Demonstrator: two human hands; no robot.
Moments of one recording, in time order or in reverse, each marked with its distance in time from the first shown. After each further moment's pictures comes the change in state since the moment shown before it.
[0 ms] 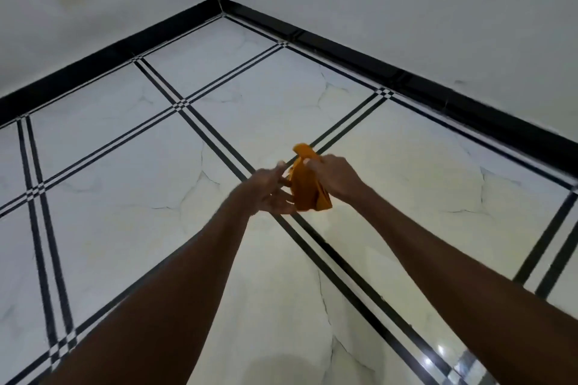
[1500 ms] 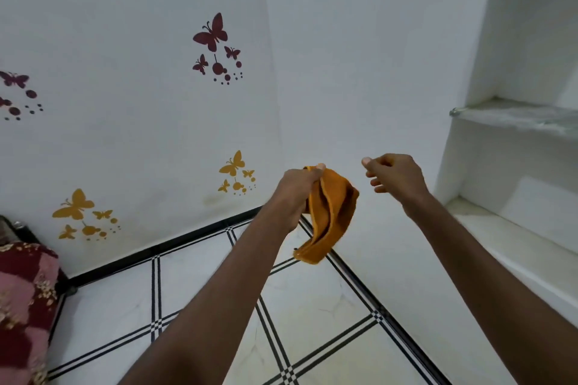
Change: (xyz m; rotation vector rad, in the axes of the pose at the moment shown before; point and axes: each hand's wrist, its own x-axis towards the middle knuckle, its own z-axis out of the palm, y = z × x) left_hand -0.748 0.671 -0.022 -0.281 0.351 0.569; right_hand -0.266 -0.712 -0.628 0.240 0.355 -0.271
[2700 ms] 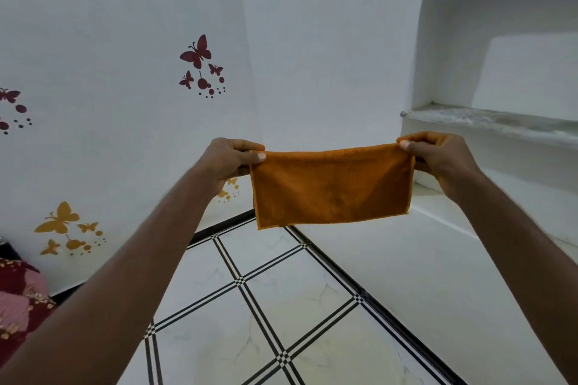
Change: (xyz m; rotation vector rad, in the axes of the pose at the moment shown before) left_hand -0.138 0.041 -0.135 0.233 -0.011 0.272; right_hand -0.165 -0.044 -0.112 0.261 0.168 -0.038
